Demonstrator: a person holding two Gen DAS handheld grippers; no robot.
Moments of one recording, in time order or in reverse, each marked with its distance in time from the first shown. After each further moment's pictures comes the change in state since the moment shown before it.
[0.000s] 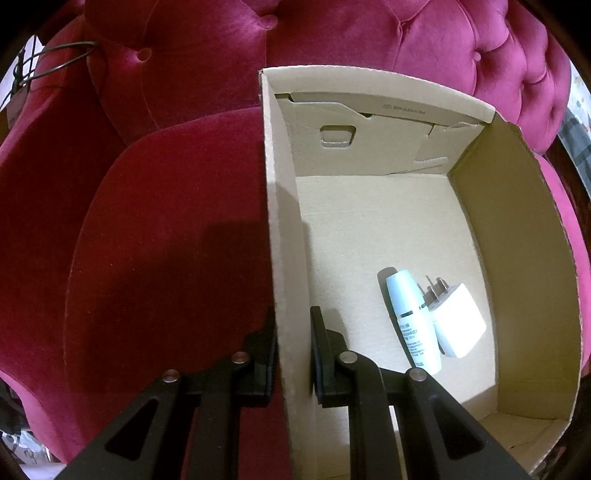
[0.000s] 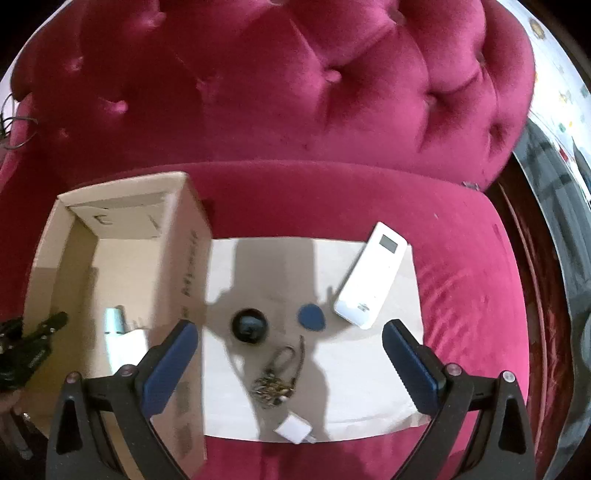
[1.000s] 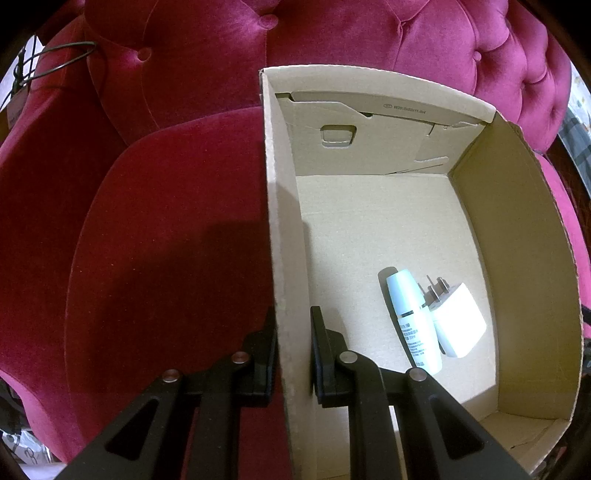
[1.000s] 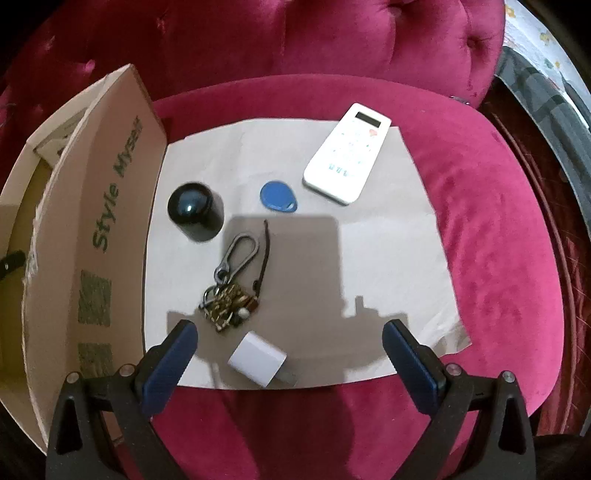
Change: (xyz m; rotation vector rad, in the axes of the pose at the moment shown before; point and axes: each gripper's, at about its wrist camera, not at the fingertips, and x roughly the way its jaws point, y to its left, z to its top) left arm 0.000 -0.002 0.000 -0.001 0.001 0.003; right arm 0.057 -0.030 -0.098 0.096 0.097 0.025
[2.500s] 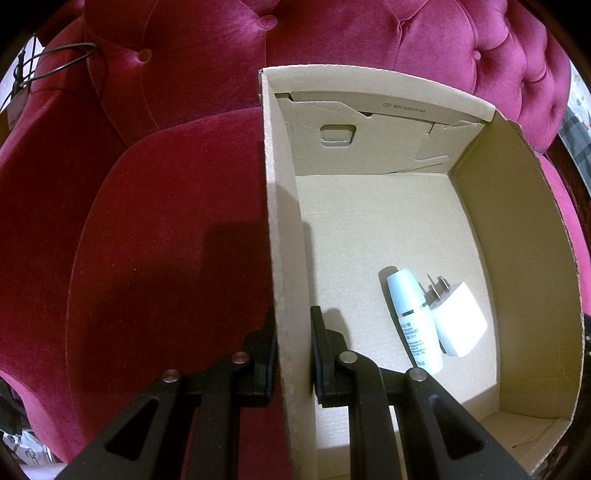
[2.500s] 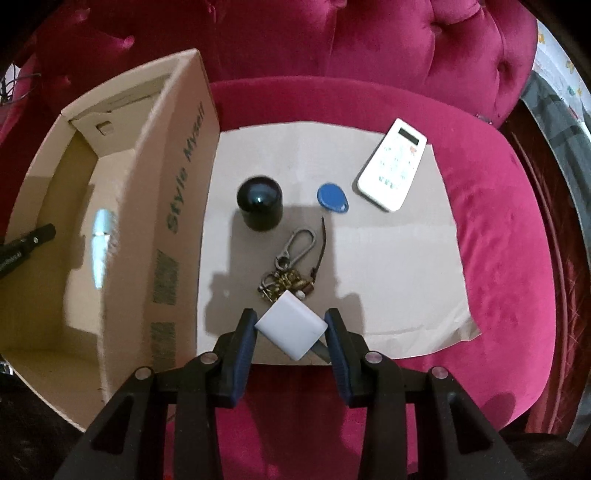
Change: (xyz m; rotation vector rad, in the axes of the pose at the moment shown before) left arm 0.000 -0.003 0.000 0.005 0.000 0.005; right arm -0.030 0.043 0.010 -0.077 0.058 0.019
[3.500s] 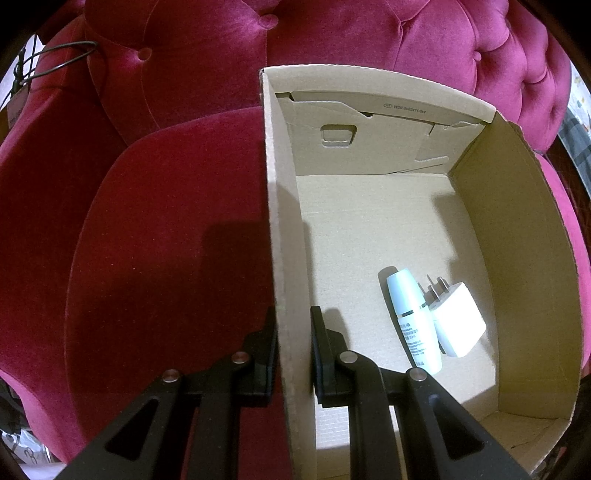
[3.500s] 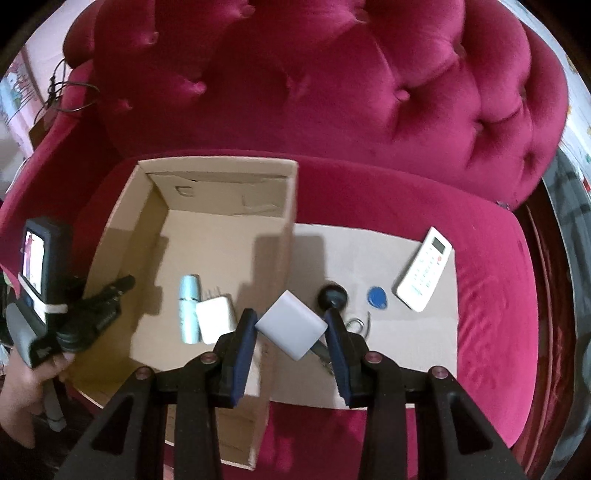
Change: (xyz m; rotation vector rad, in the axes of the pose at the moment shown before) left arm 0.000 0.005 -0.001 -0.007 0.001 -0.009; right arm -0.081 0.069 0.052 -0.140 -0.133 0.058
